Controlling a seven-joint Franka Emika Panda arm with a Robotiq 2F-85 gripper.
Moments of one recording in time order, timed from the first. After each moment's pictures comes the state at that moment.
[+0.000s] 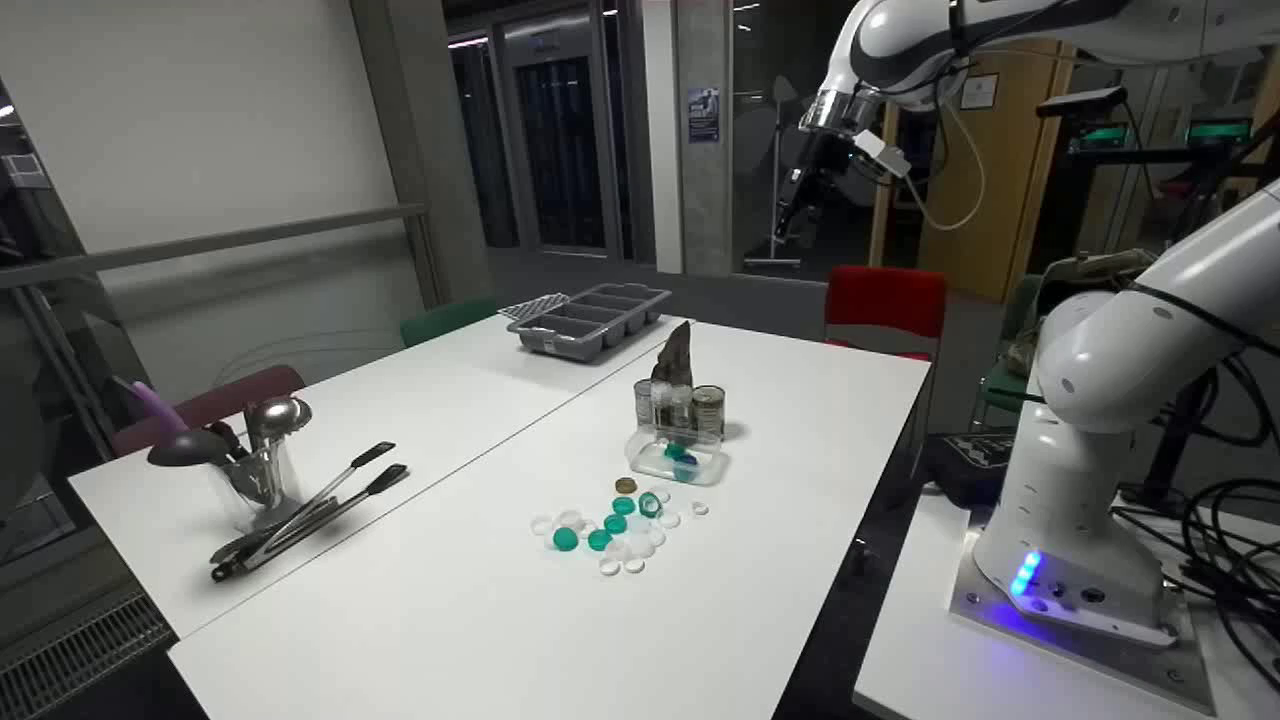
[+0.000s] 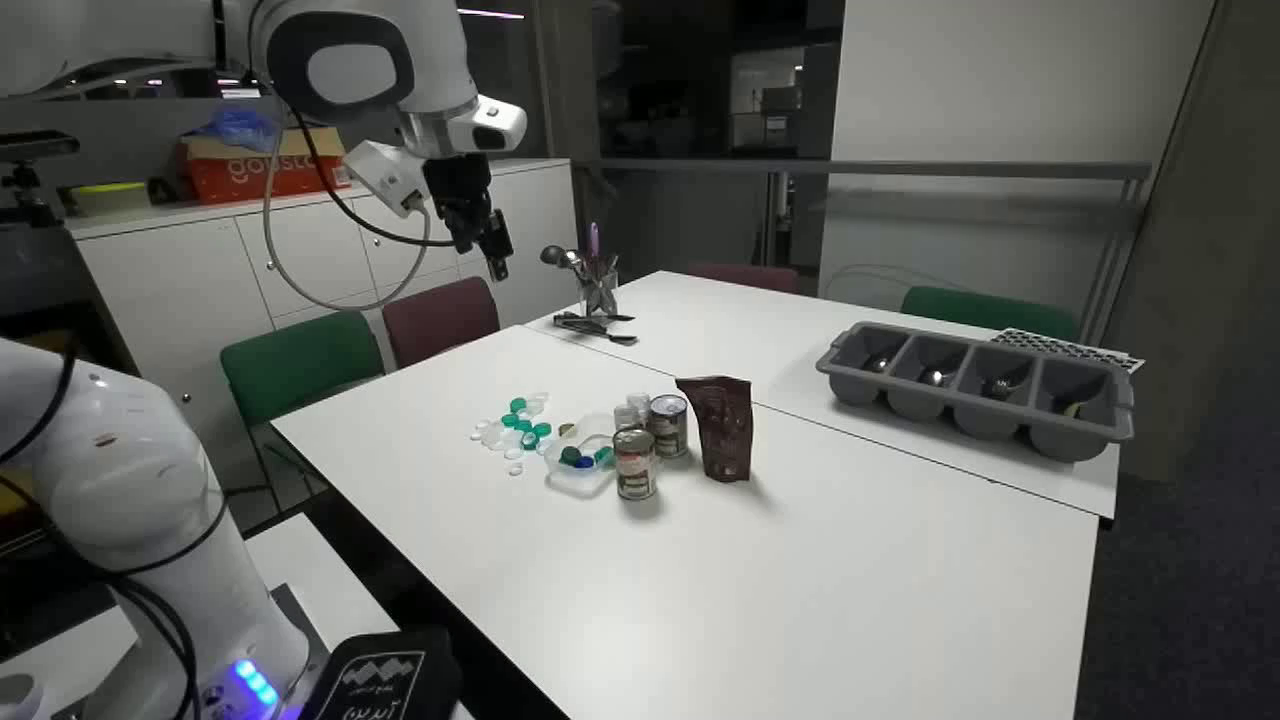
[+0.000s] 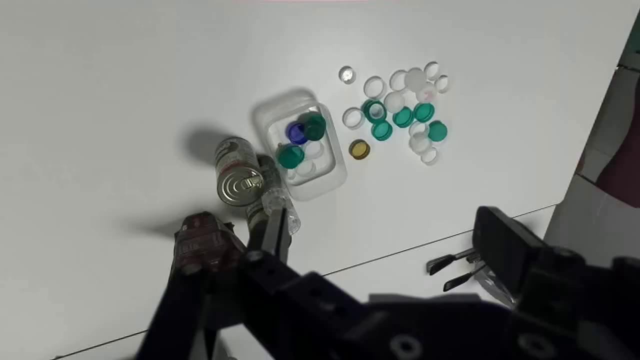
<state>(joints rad) 0.00 -0.69 -0.24 -2.38 0.15 1.92 -0.12</state>
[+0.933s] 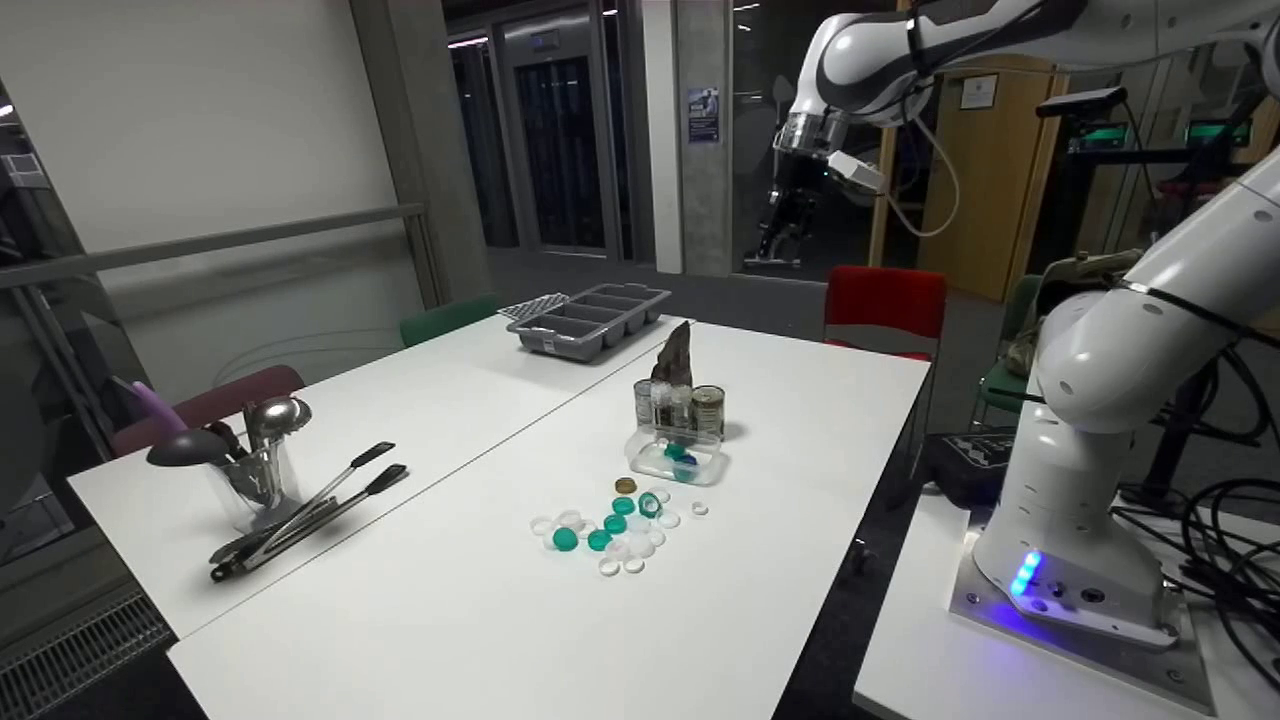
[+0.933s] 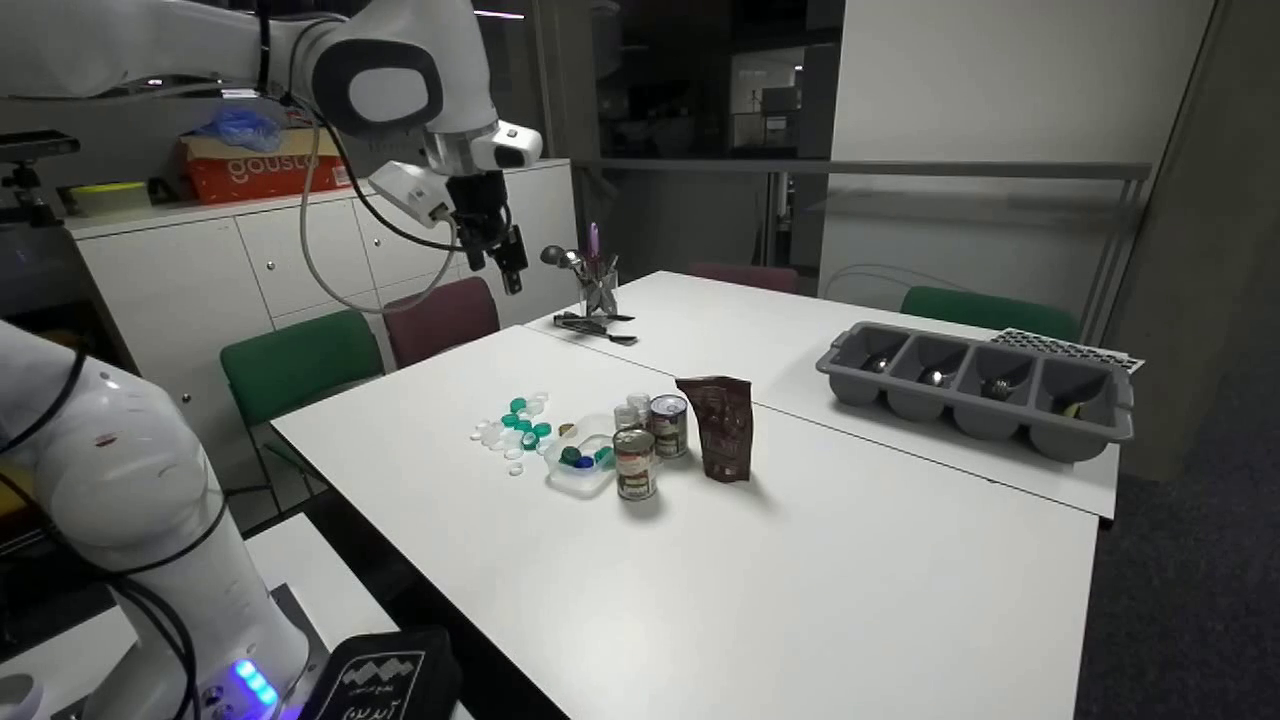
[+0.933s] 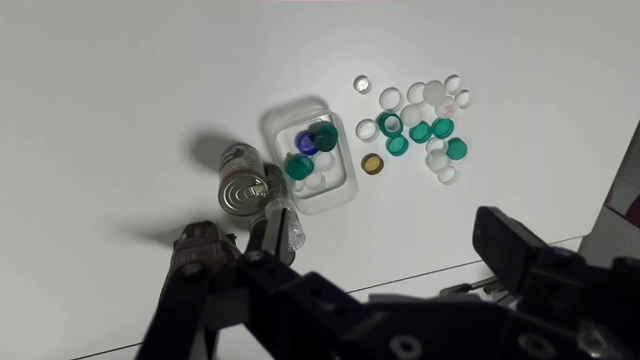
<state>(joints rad) 0.00 -0.58 -0.19 -2.36 0.13 1.96 -0.12</state>
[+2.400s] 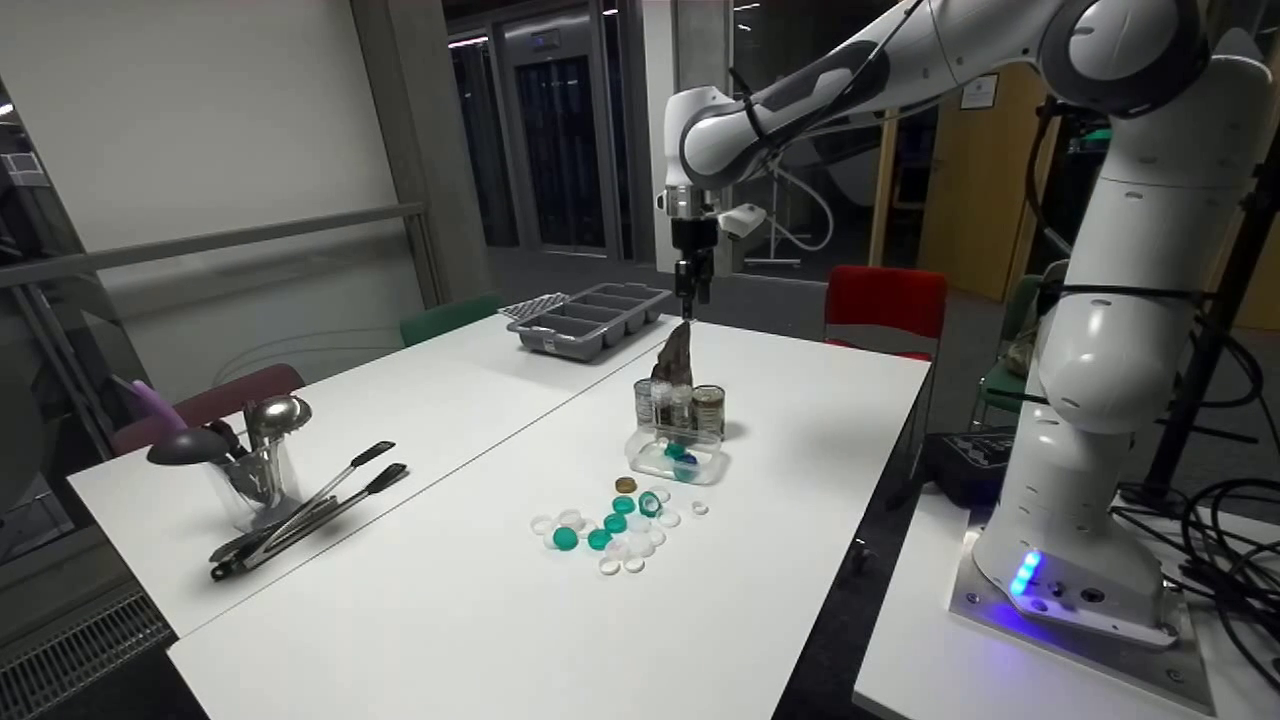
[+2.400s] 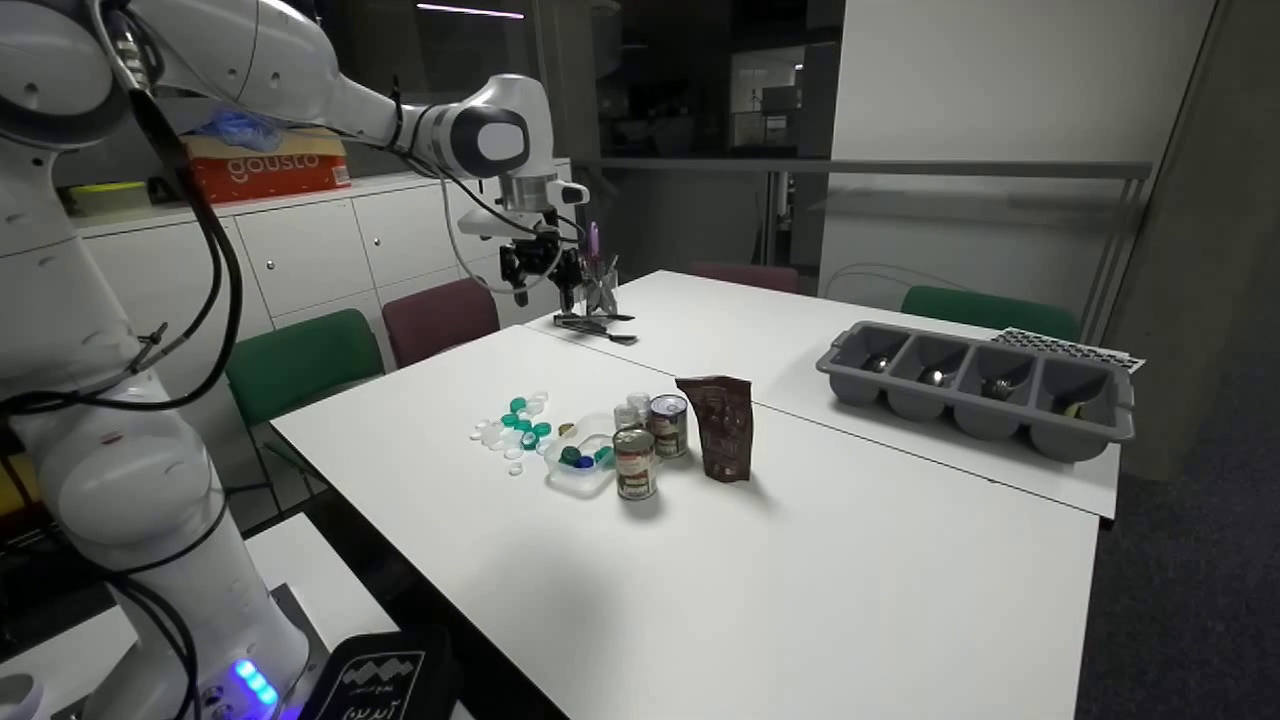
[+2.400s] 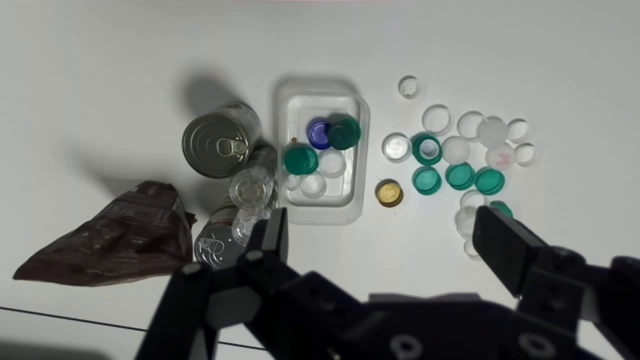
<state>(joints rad) 0.04 -0.07 -0.02 -2.05 0.00 1.99 -0.22</state>
